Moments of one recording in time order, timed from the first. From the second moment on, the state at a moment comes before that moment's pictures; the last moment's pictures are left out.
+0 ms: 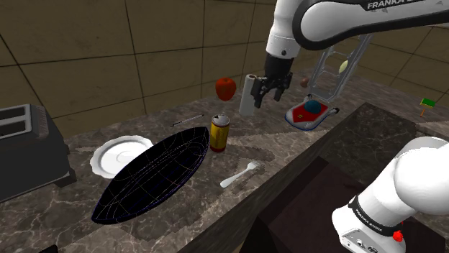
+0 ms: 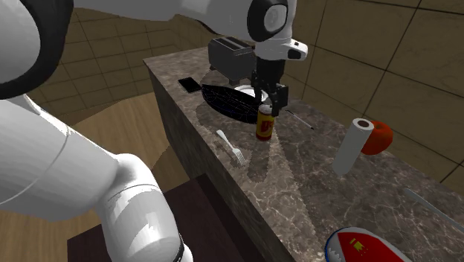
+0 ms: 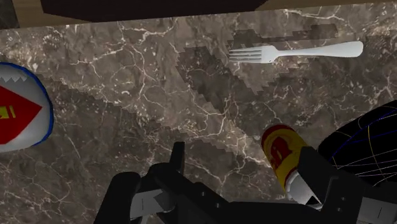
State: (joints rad) arm 0.04 -0.37 0.21 -2.28 0.05 1.90 0.34
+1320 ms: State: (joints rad) arm 0.09 0.13 0.31 -2.06 -0.05 2.19 0.55
